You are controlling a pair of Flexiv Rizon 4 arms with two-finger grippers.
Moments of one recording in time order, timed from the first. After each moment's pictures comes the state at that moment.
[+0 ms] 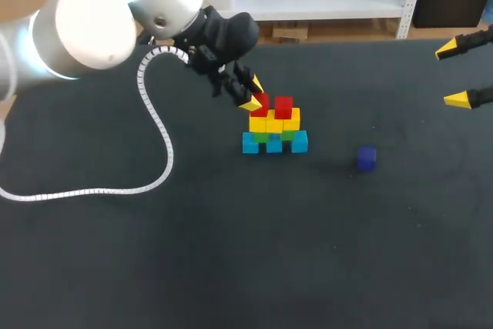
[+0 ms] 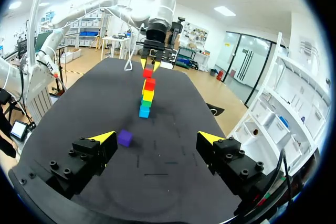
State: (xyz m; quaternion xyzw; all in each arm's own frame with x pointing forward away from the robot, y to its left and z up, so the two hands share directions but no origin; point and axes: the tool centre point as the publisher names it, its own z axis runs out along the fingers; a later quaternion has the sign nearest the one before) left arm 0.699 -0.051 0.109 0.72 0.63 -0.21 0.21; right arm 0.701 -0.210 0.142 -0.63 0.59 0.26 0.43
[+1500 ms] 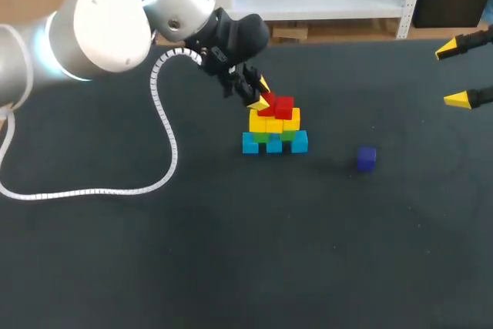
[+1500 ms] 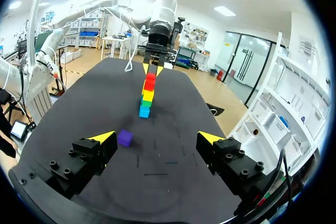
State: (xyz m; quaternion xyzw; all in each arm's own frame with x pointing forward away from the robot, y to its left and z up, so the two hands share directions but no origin) left arm 0.710 -0.062 0.099 0.71 0.65 -0.19 0.21; right arm 0.701 -0.210 0.142 -0.63 0.59 0.26 0.43
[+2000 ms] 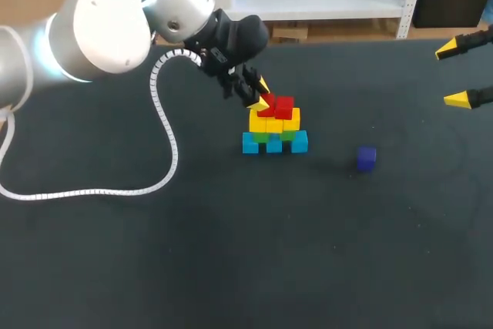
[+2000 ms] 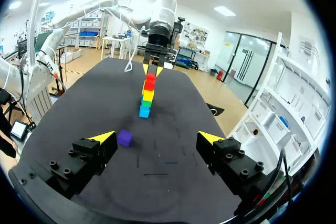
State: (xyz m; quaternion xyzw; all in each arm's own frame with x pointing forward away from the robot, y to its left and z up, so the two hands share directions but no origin) left arm 0.709 -0.062 0.097 0.71 0.65 -0.20 0.21; right arm 0.701 -0.210 0.142 -0.63 0.59 0.26 0.43
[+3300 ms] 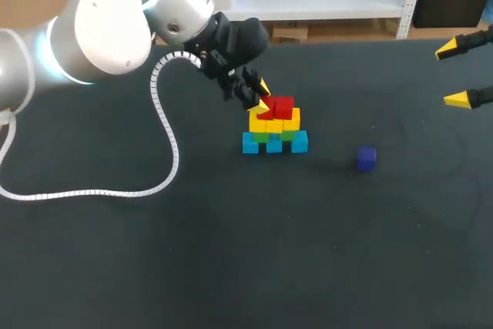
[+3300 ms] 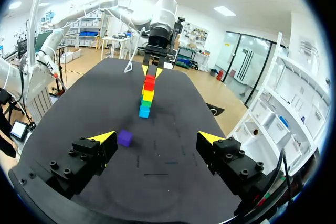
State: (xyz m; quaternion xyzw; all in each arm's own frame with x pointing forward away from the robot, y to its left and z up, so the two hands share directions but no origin) left arm 0.708 -0.063 0.092 0.71 0.65 -0.21 0.20; right arm 0.701 -0.210 0.142 -0.63 0.59 0.26 0.43
